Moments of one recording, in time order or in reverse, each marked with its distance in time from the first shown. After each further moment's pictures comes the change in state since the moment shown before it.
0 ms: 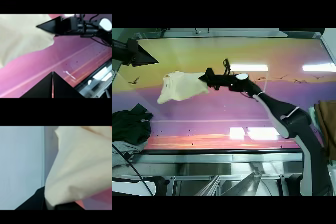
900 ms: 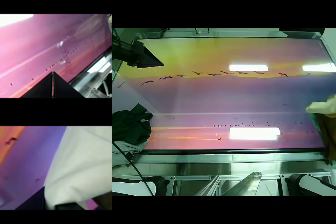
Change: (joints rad) left arm -0.061 0.000 0.000 0.000 -0.033 -0.001; right arm -1.156 0.922 -0.257 -1.358 0.772 0.616
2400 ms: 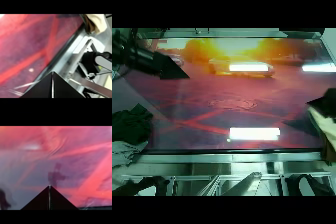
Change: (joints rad) left arm -0.252 0.356 -0.452 -0.124 0.107 0.068; right arm 0.373 0.610 -0.846 0.523 -0.222 -0.254
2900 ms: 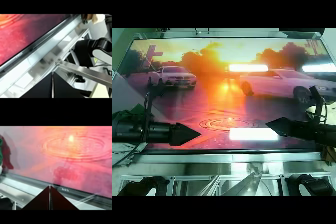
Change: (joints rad) left arm -0.133 0.602 -0.816 -0.004 0.304 -0.061; right arm 0.457 0.110 -0.247 0.051 -0.212 -0.029
